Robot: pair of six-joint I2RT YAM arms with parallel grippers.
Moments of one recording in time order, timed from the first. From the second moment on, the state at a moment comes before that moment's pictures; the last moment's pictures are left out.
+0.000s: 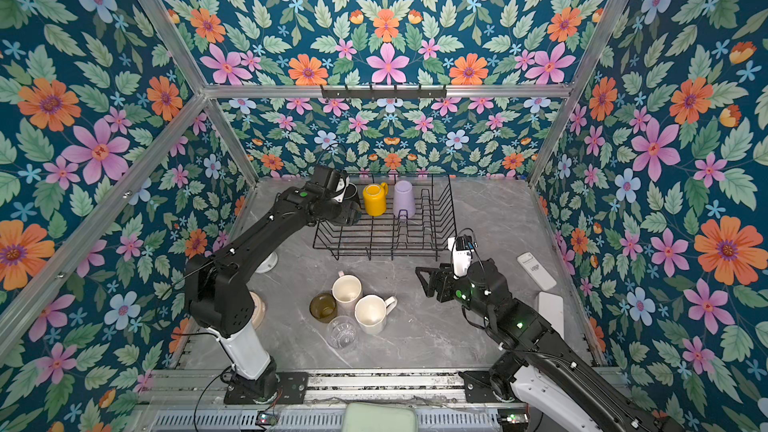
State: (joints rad) left arm -0.46 1.79 1.61 -0.75 -0.07 -0.12; right arm 0.68 0.67 0.62 -0.32 -0.06 0.58
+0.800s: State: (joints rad) left arm -0.46 2.09 1.81 -0.87 -0.18 -0.10; right arm 0.68 0.65 0.58 -0.33 -0.05 0.60
